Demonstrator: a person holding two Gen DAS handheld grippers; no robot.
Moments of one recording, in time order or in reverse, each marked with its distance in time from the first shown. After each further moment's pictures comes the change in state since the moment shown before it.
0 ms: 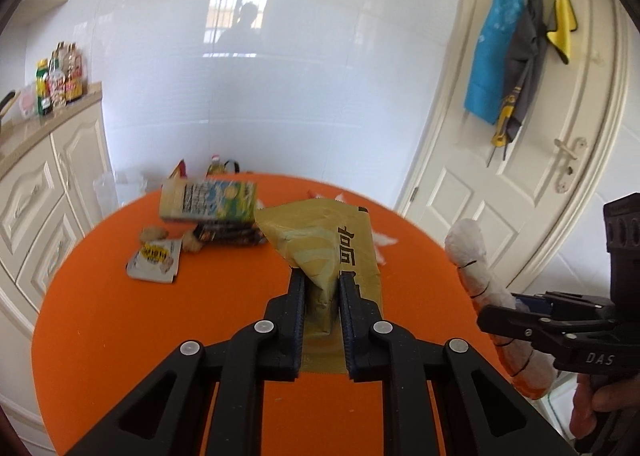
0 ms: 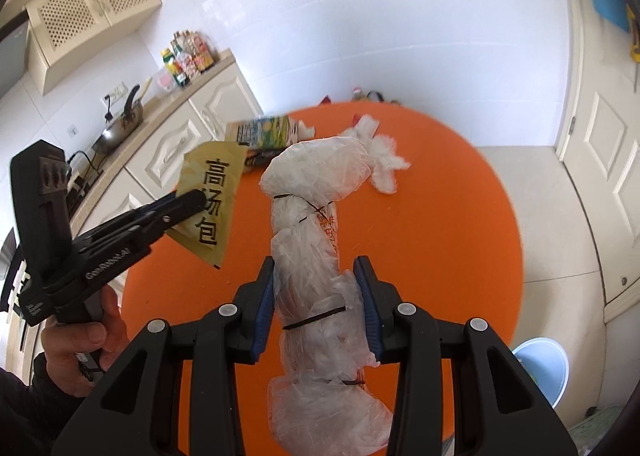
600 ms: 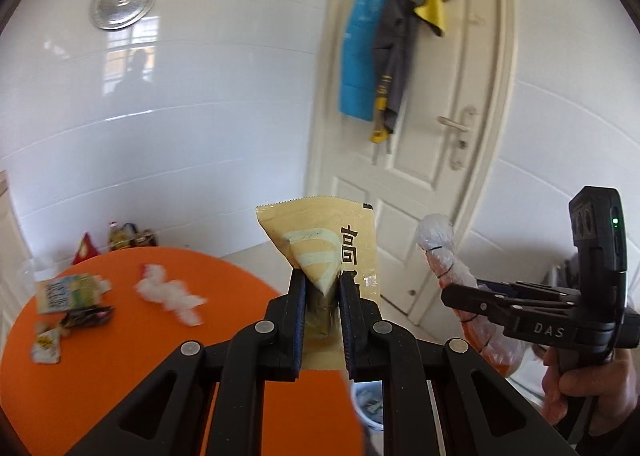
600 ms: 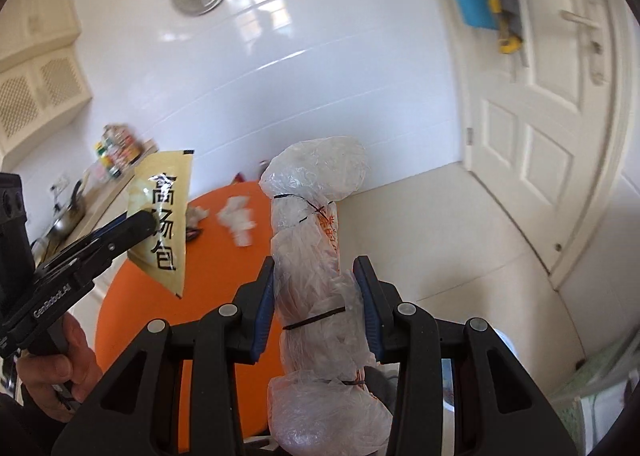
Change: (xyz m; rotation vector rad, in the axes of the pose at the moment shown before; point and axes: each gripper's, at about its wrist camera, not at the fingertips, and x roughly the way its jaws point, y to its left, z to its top) left arm -0.058 -0.156 0.003 0.251 -0.045 -0.285; right arm -0.162 -0.115 -0.044 0.244 -0.249 -0.277
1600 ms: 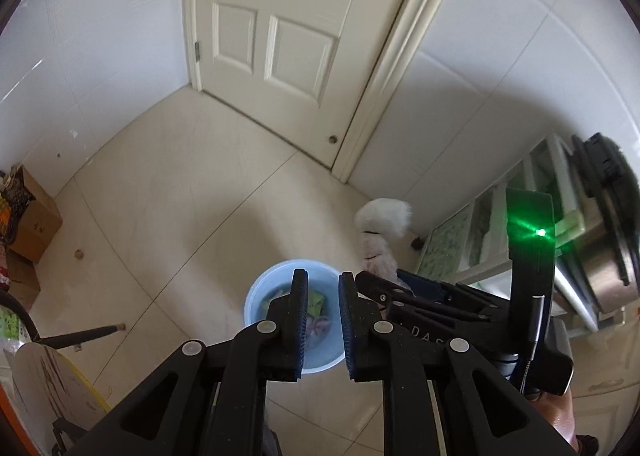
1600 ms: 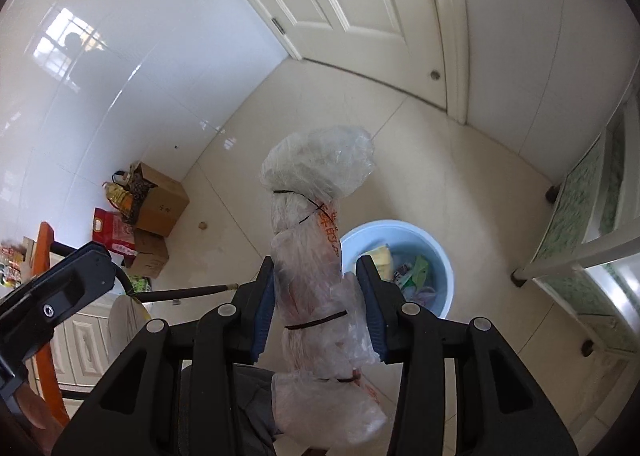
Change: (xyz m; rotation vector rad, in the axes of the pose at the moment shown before) left arm 0.334 -0.139 -0.037 0.101 0.646 -0.187; right arm 0.135 -0.290 -0.108 0.566 0.277 -0.271
